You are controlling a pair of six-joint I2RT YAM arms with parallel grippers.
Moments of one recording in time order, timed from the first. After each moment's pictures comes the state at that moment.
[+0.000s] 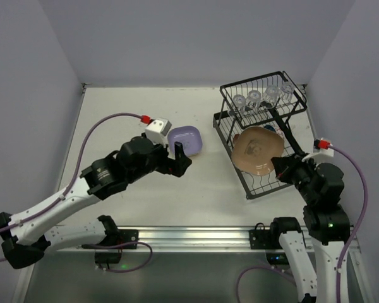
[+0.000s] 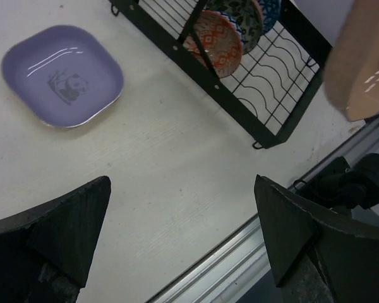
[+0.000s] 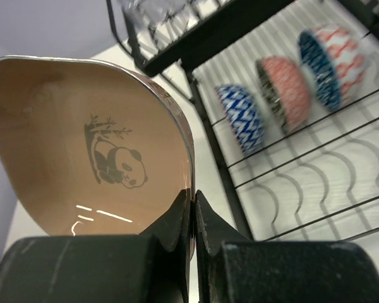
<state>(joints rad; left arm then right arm) -0.93 0.96 1.06 -0.56 -0.20 -0.51 0.01 0.41 0.89 -0.76 -0.14 0.47</state>
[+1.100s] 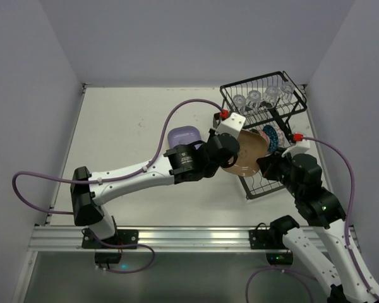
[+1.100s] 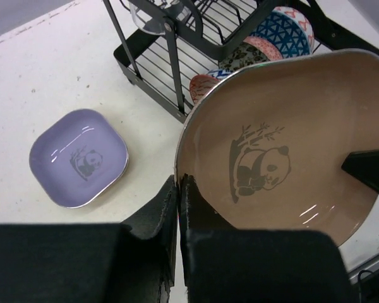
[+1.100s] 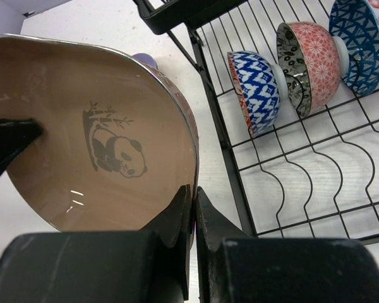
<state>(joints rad) -1.22 1.65 1.61 -0.53 -0.68 -0.33 0.39 0.53 0.82 -0.69 0.10 0.52</state>
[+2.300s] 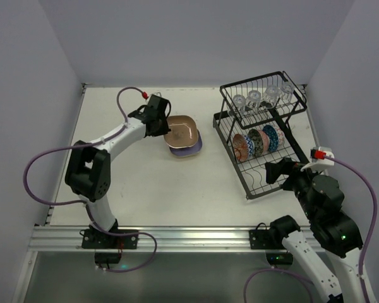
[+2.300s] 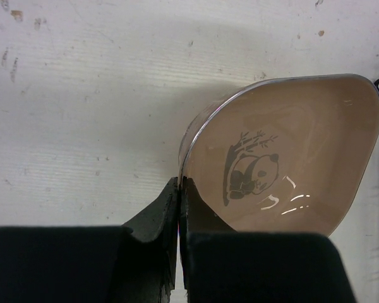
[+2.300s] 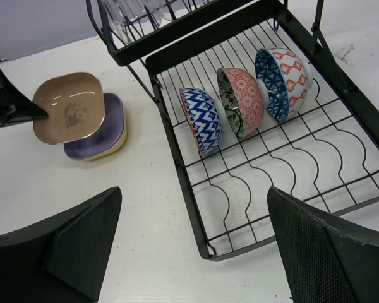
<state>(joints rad) -0.44 1.79 1.37 -0.49 -0.20 -0.60 0.39 0.32 0.86 -0.82 0.28 0.41</state>
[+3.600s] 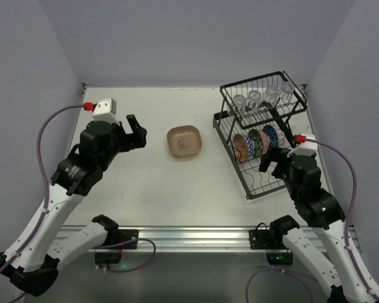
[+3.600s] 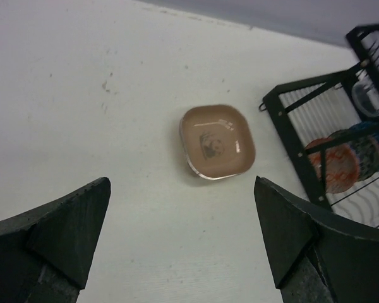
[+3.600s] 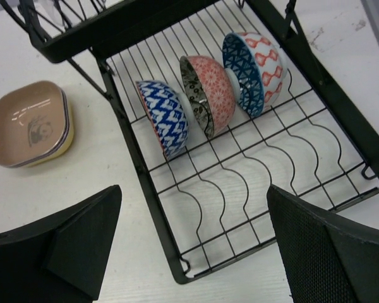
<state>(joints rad) -0.50 0.90 1.18 -0.64 -0.30 -0.49 0.39 0.51 0.79 -0.71 0.37 0.37</state>
